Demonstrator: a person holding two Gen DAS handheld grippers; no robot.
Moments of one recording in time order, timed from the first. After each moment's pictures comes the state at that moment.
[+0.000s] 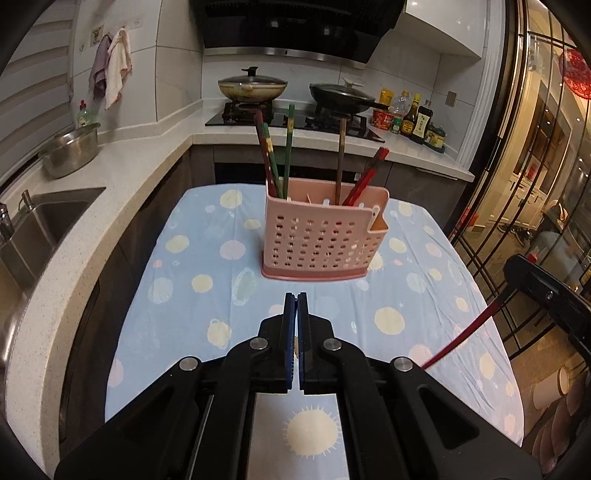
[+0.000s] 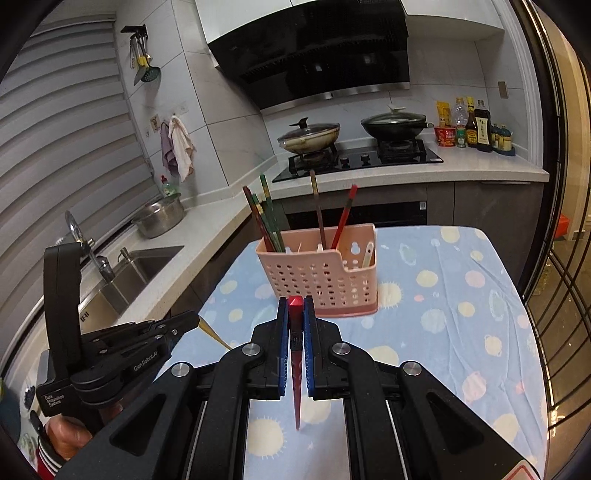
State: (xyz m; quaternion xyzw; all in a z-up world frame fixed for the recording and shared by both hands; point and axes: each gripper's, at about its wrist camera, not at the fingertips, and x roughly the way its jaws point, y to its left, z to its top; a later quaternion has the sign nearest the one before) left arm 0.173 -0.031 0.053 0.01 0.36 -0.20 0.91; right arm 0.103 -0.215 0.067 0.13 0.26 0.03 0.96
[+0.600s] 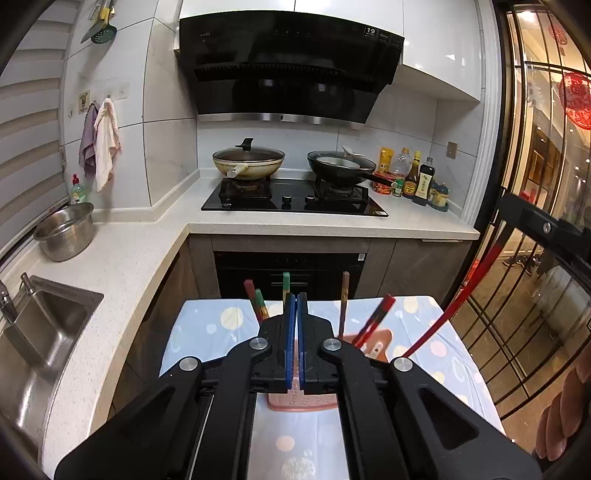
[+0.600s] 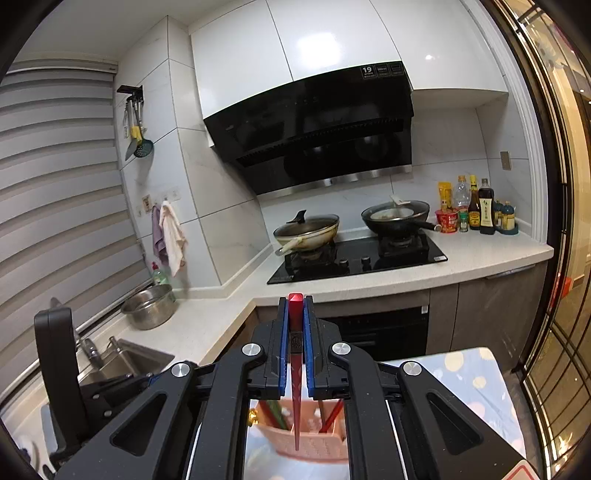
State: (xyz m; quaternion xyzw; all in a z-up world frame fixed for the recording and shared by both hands) left arm 0.276 -0.070 0.157 0.02 0.26 -0.19 0.95; right arm 0.213 -0.244 0.182 0.12 0.13 0.00 0.98
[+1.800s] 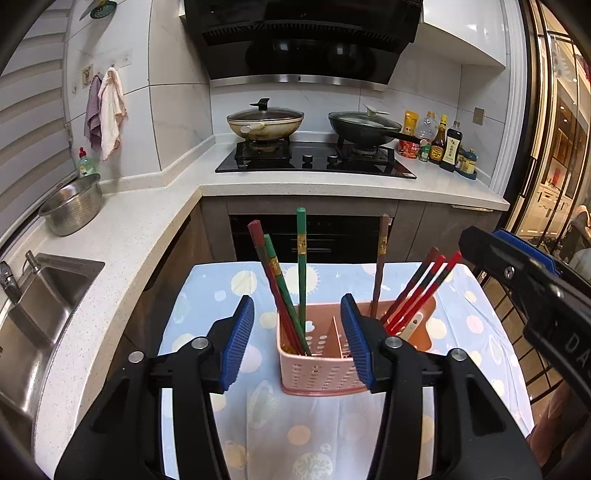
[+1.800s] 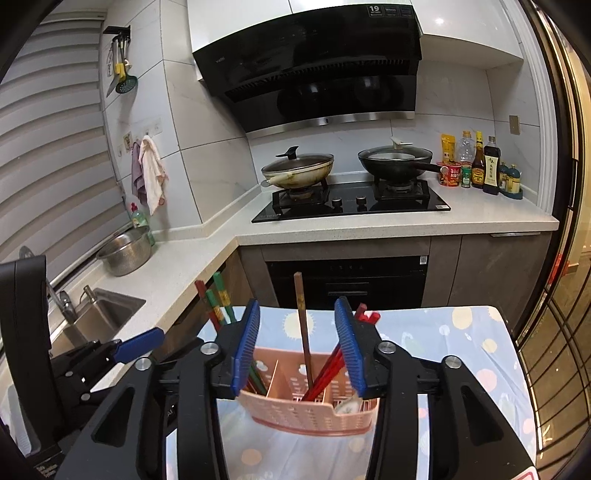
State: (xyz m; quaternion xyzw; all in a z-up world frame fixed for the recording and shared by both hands) left arm 0.297 -0.083 0.091 0.04 0.32 -0.15 0.94; right arm 0.262 -0.230 0.099 0.09 0.23 0.00 0.97
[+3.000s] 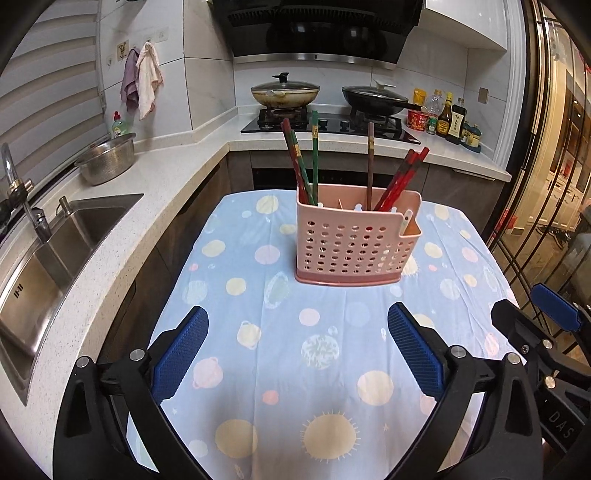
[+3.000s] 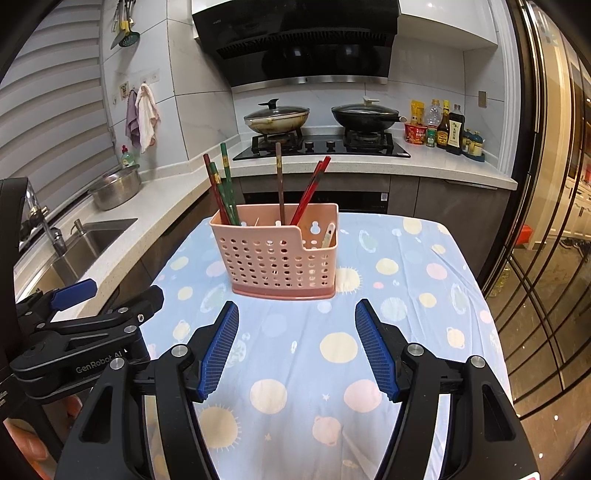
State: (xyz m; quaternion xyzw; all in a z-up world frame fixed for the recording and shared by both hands) left arm 0.164 -0.044 0.050 0.04 0.35 -0.11 0.93; right arm 0.107 -0.204 0.035 0.06 0.31 -0.05 0.95
